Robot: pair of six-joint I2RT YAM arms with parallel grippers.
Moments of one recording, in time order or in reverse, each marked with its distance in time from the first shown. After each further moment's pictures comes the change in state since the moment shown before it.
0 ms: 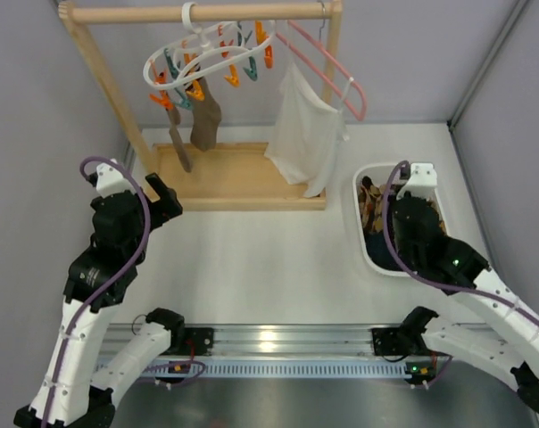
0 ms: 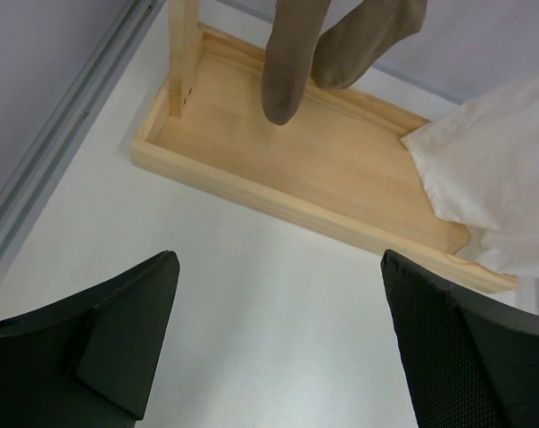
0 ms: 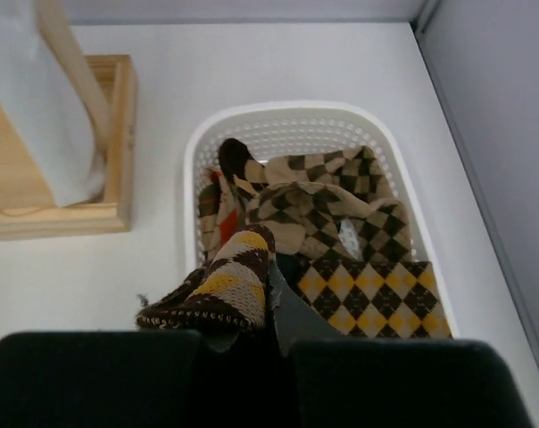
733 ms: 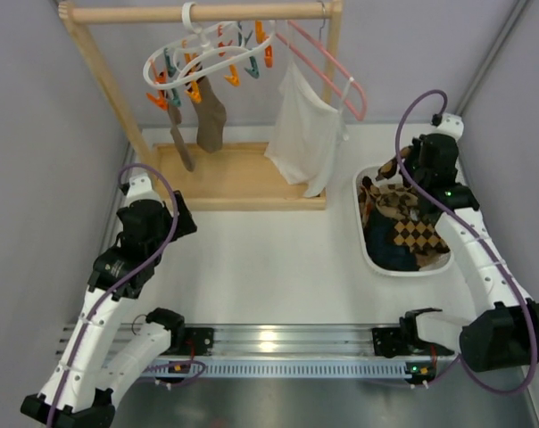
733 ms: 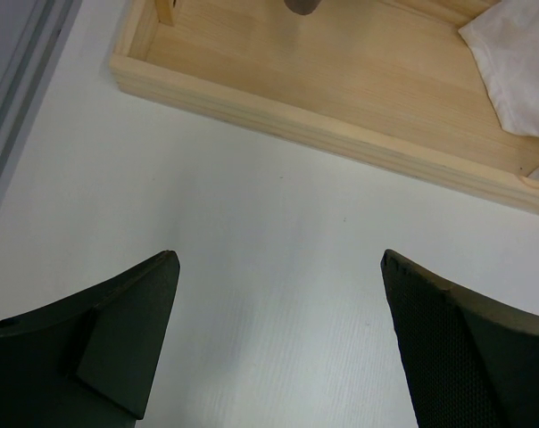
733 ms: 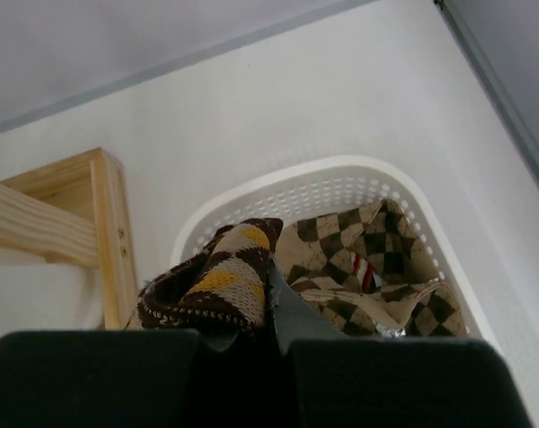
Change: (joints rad) left arm 0.000 -0.024 -0.235 0.019 0.066 0.028; right arm -0.661 0.410 0.201 0.239 -0.557 0.059
